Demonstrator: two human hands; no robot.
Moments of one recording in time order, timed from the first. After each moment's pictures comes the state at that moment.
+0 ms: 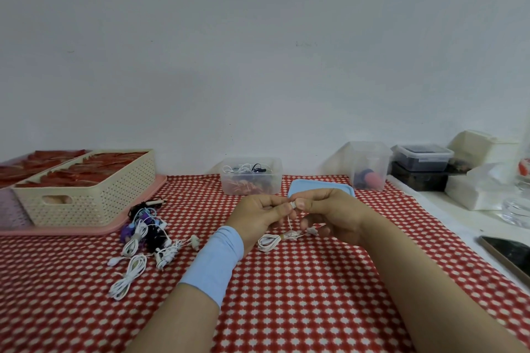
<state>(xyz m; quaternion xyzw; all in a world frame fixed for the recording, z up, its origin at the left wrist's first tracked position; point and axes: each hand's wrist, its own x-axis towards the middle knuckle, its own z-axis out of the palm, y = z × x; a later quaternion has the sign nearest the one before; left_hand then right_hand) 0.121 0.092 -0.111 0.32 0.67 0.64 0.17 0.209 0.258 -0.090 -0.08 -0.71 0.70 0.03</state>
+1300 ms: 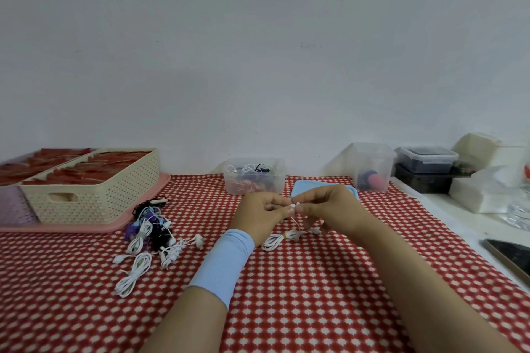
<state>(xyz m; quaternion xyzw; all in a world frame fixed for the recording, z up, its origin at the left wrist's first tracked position) 0.122 0.092 -0.108 0.34 0.76 0.56 0.03 0.216 0.246 -0.084 -0.08 -0.82 0.54 0.15</state>
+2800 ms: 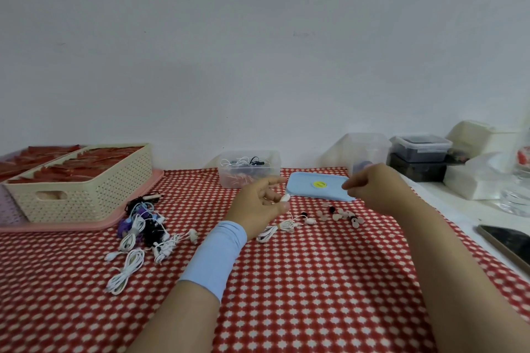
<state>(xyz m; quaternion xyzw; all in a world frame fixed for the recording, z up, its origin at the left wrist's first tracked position) 0.126 0.090 -0.100 0.35 0.77 0.52 0.06 0.232 0.328 -0.082 -0.24 -0.91 0.25 0.22</state>
